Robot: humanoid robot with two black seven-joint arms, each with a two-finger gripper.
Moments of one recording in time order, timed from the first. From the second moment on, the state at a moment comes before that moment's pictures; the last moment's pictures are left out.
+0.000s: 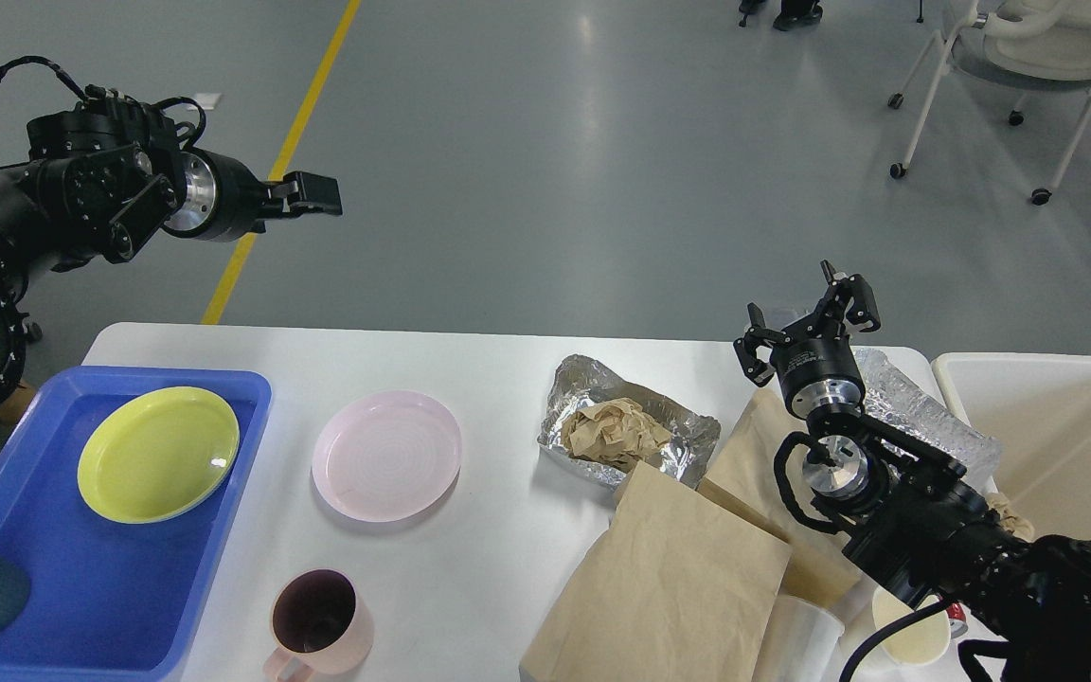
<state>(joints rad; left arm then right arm) -1.61 0.21 1.39 -0.46 -0.04 -0.66 -0.28 0.75 -0.06 0.39 0.40 0.43 0.24 0.57</state>
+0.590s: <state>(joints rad) -1.87 0.08 1.42 -1.03 -0.04 -0.74 -0.29 0.75 -0.06 0.39 0.40 0.43 0.24 0.57</state>
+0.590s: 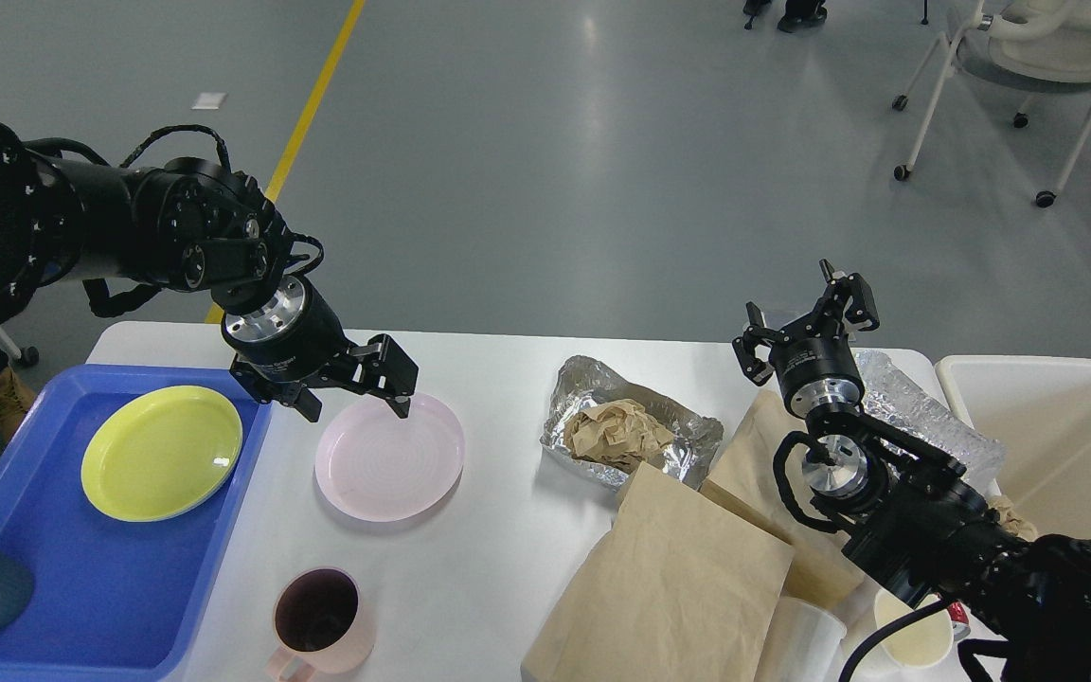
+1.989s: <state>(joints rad) -1.81 0.06 1.41 -1.03 -0.04 -0.74 -0.29 0.75 -0.06 0.39 0.40 0.43 0.24 0.57</state>
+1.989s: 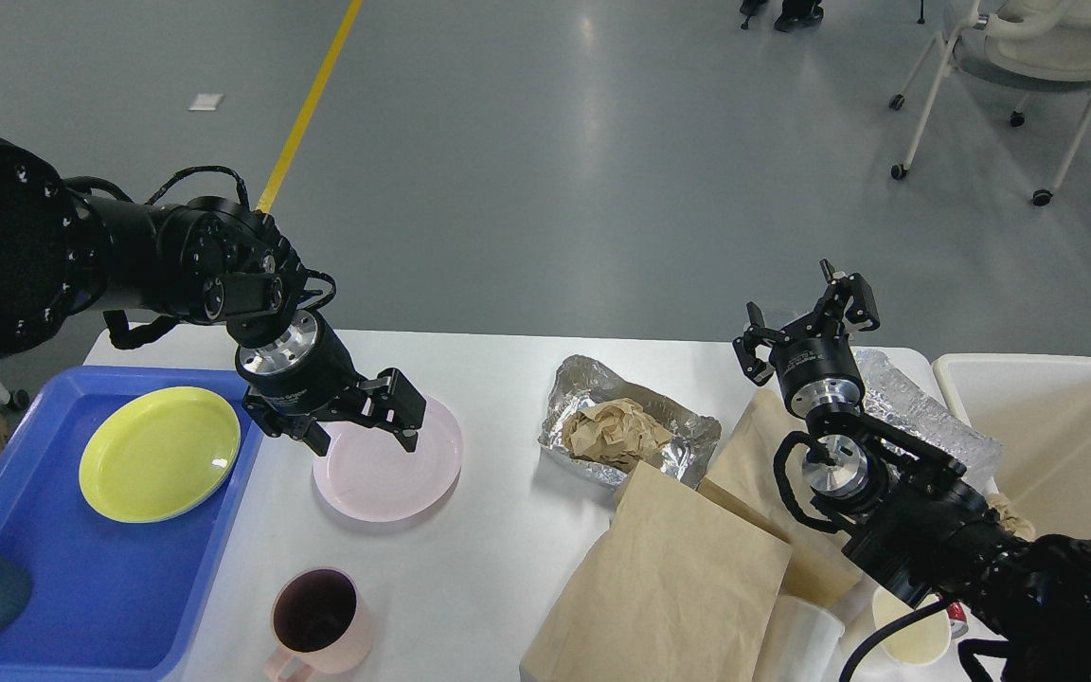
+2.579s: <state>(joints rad) -1.81 0.06 1.38 -1.06 -0.04 -0.76 -0.30 0.75 -0.06 0.39 0.40 0.43 0.24 0.57</state>
